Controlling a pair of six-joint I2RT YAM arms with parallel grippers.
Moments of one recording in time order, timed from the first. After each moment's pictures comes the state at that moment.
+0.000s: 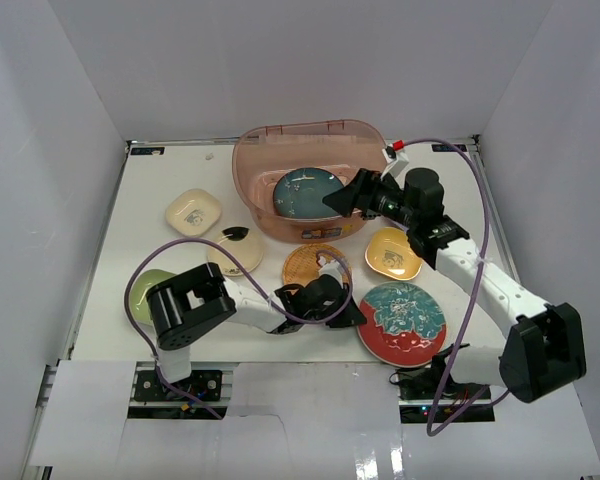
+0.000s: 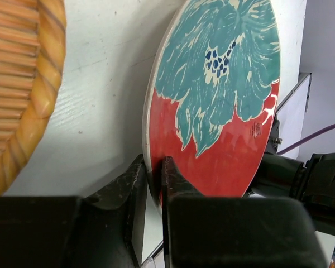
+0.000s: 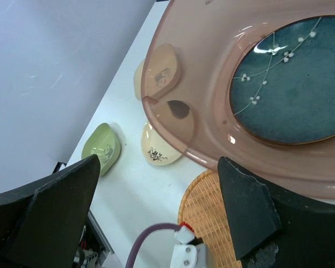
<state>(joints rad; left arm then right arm) -1.16 1.83 0.80 0.44 0.01 -1.08 0.44 1.29 0.96 0.14 -0.44 0.60</state>
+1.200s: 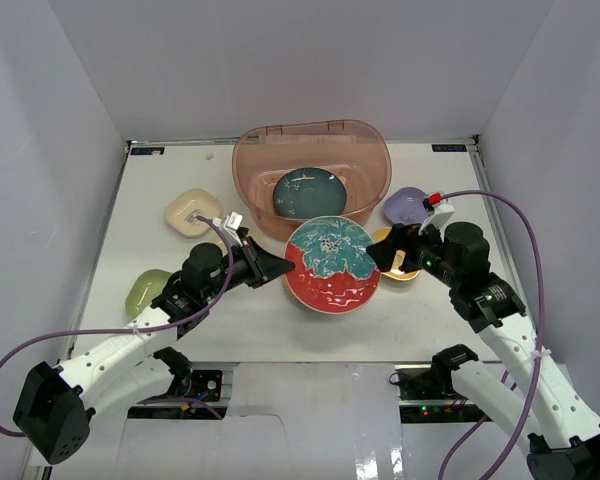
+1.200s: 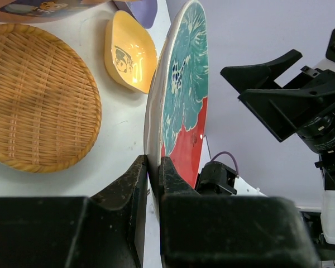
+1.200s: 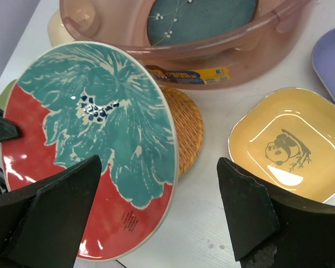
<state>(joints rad) -0.68 0.88 0.49 0.20 0.25 -1.03 0.43 0.70 0.75 -0.39 -0.21 0.34</state>
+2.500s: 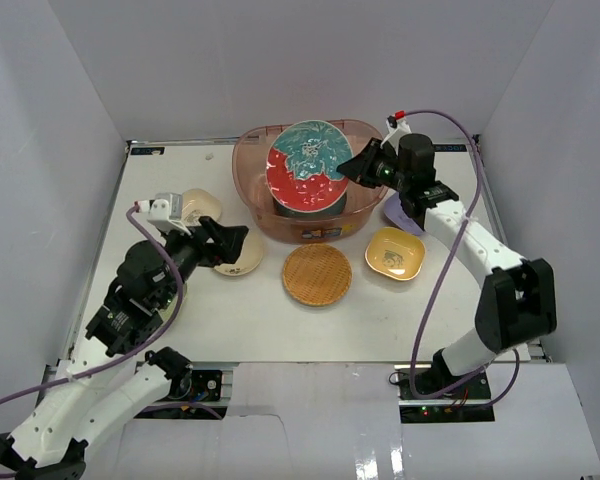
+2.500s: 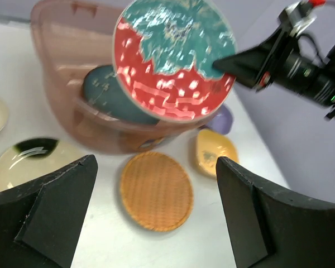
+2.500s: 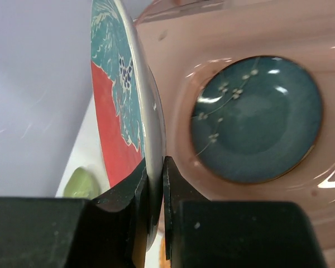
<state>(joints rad) -0.61 0.63 0.88 -0.31 -0.16 -0.49 0.38 1.47 1.17 0.08 -0.39 0.64</state>
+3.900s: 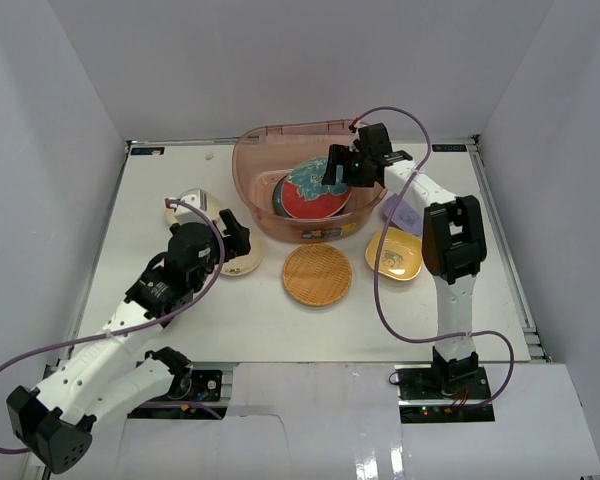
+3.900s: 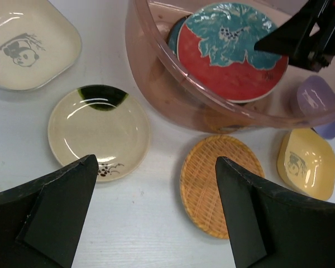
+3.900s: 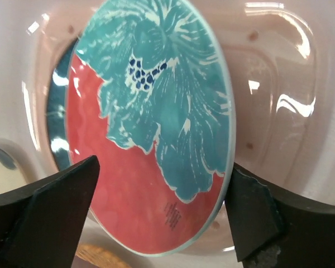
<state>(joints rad) -0.61 0.82 0.78 -0.36 -0.40 -0.57 0.36 2.14 1.77 -0.36 -0.25 0.32</state>
